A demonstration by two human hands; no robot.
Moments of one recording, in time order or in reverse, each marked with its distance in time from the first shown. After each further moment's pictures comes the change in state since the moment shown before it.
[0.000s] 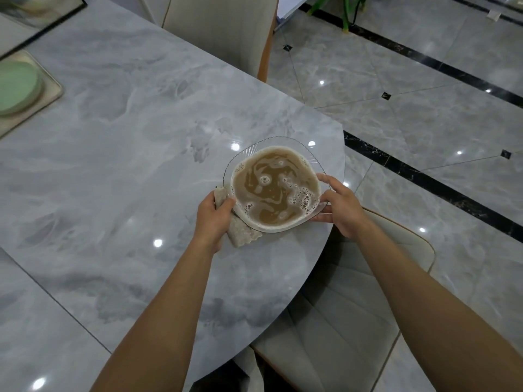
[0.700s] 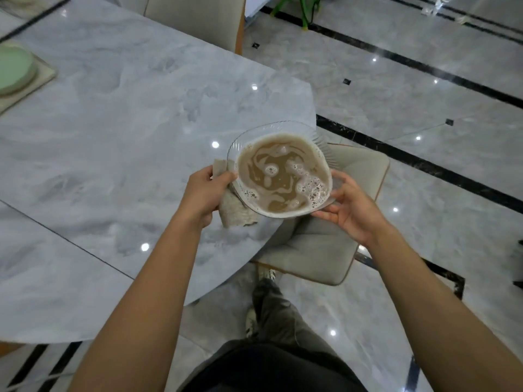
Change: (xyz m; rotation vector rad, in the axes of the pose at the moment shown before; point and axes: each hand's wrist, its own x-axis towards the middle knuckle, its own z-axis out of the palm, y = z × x) left_hand -0.159 -0.012 -0.072 0.071 -0.235 0.093; right_hand -0.232 0.088 0.004 0.377 -0.033 -0.050
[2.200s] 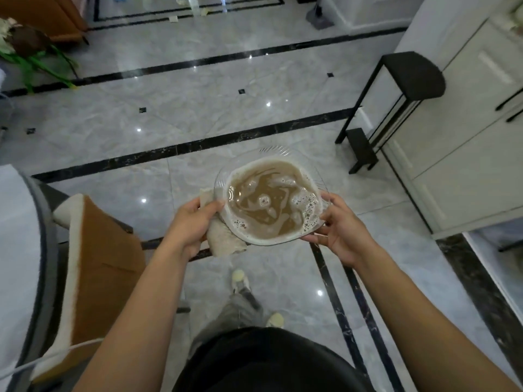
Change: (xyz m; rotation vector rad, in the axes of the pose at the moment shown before) left_hand -0.252 -0.089 0.554 0.364 -0.597 -0.056; right_hand -0.337 0.028 -0.512 0.442 0.602 -0.209
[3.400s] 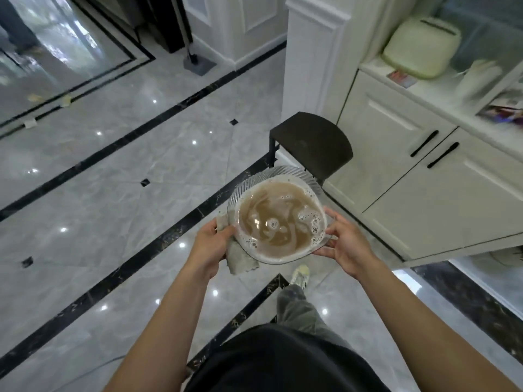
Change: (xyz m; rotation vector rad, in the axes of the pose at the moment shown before) left_hand 0.377 0.251 0.481 0.311 -0.372 -0.004; right_hand 0.348 -0.336 -0.265 0.278 0.381 -0.096
